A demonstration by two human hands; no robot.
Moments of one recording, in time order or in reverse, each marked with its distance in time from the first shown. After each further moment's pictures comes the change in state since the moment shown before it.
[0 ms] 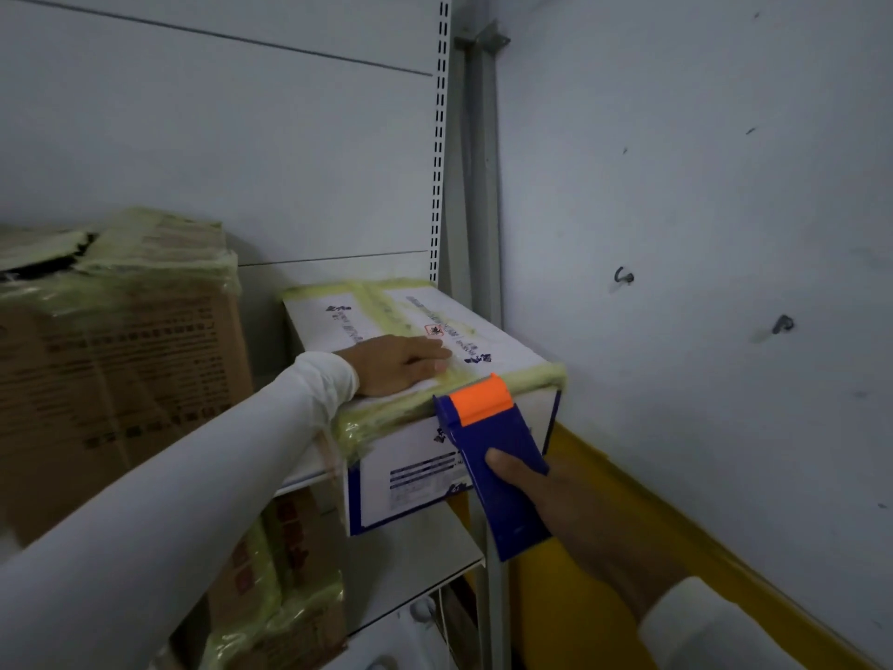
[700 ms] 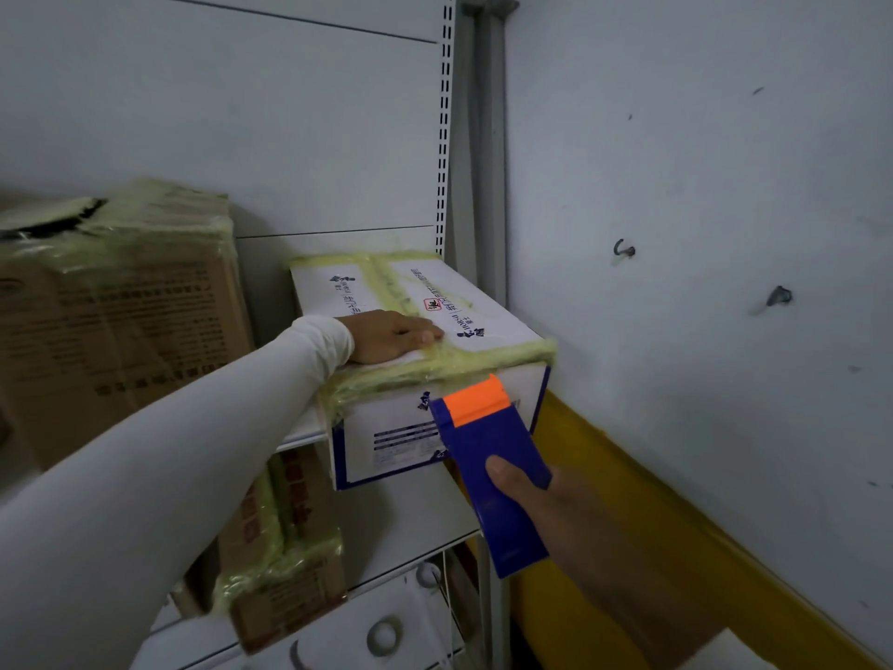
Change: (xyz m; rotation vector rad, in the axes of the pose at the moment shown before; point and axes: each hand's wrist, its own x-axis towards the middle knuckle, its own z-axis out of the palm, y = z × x) left_hand -0.006 0.014 0.004 0.044 -0.103 -0.093; right_hand -0.046 0.023 -0.012 0.057 -0.030 -0.025
